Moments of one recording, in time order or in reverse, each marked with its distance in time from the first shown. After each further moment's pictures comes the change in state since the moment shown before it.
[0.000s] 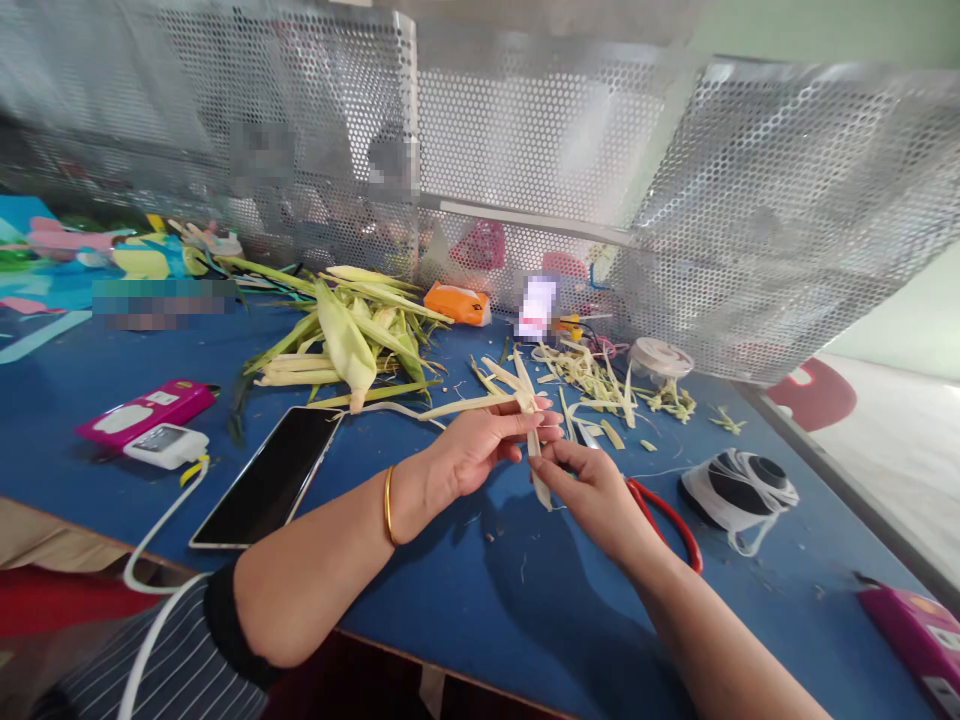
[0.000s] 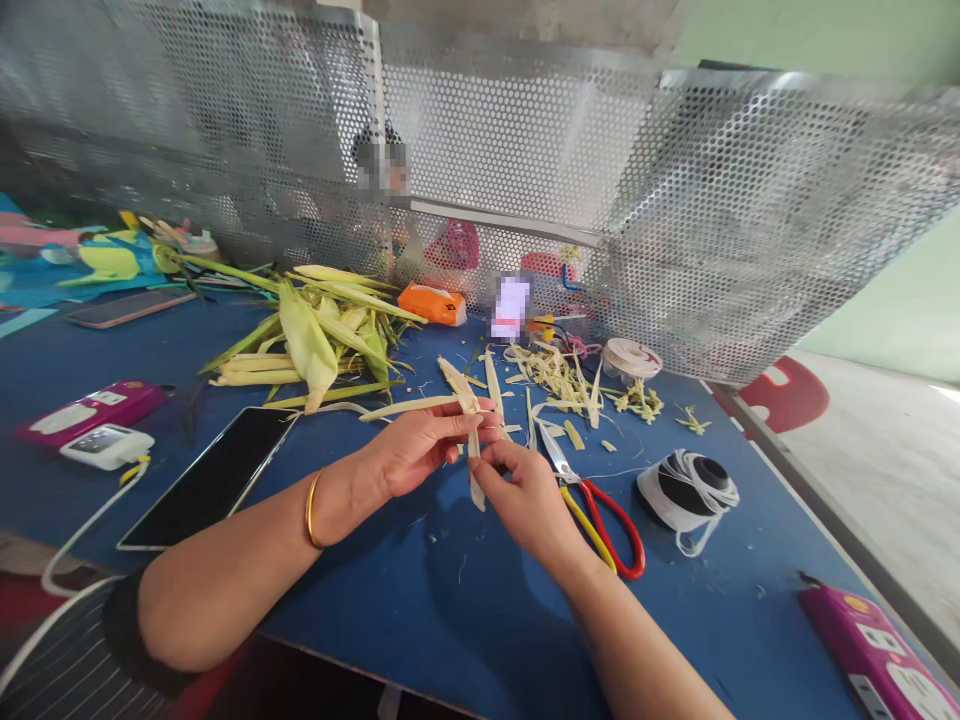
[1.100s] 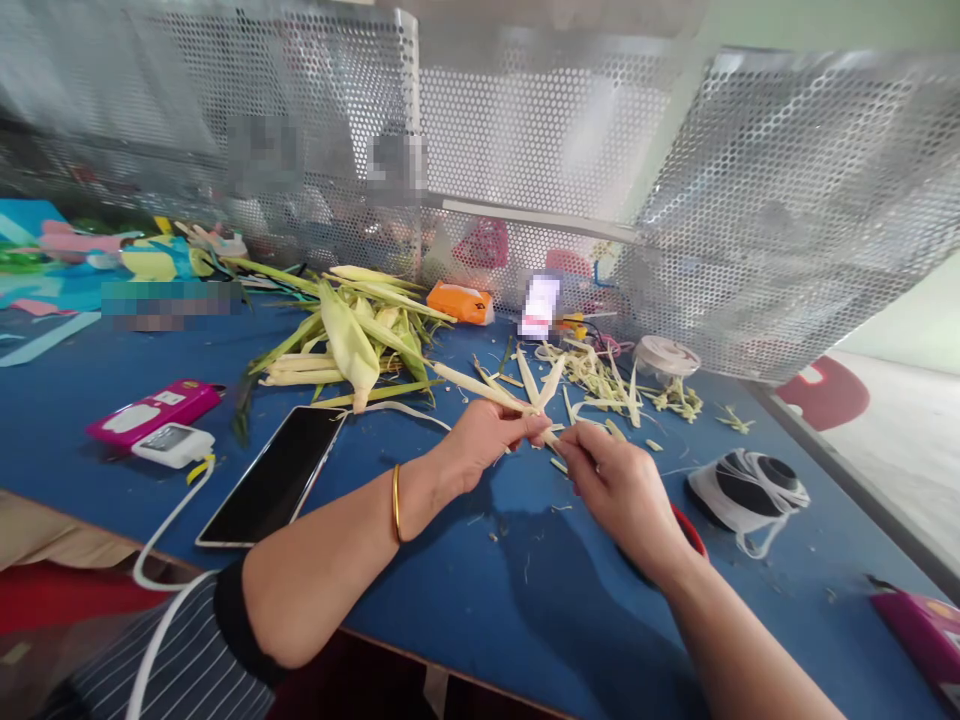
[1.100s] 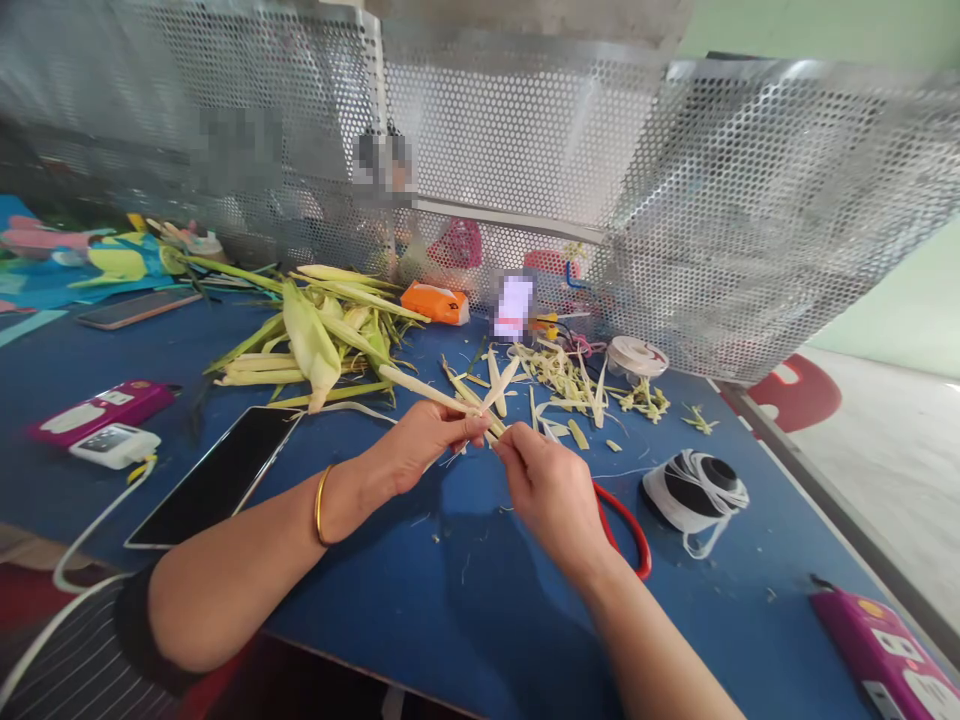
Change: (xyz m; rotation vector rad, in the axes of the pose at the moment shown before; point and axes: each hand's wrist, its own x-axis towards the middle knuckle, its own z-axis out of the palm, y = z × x) left_hand 0.007 -0.007 -0.003 0.384 0.062 0.217; right_hand -0.006 -0.008 -0.017 -0.535 0.188 -0.197
